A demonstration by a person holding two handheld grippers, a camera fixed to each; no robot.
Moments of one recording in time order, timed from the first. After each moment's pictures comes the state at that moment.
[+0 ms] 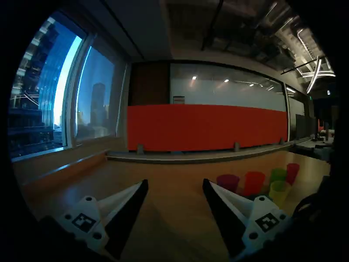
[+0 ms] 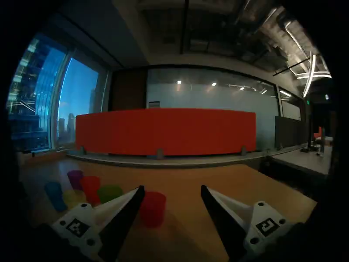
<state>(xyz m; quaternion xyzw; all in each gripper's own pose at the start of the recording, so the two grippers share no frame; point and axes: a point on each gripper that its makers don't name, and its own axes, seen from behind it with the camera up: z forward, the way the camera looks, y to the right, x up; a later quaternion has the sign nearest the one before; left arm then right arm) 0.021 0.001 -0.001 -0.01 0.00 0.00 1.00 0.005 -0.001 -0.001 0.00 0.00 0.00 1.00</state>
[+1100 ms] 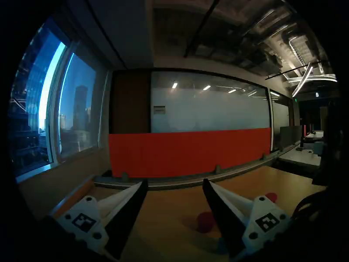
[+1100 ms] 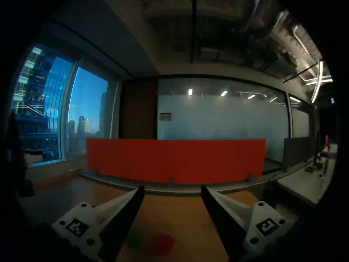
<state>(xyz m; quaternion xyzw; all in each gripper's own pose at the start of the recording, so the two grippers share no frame) 0.188 0.027 0.003 -0.09 0.01 0.01 1.00 0.175 -0.023 -0.013 0.05 0.01 0.00 1.00</state>
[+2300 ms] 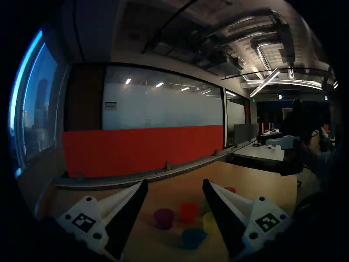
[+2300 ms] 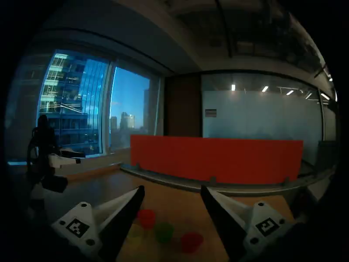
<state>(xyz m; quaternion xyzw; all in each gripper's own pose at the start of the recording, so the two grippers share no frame) 0.181 0.104 -0.027 -0.29 0.00 0.01 0.96 0.184 -0.086 -0.040 0.24 -0.01 -0.02 0.97</state>
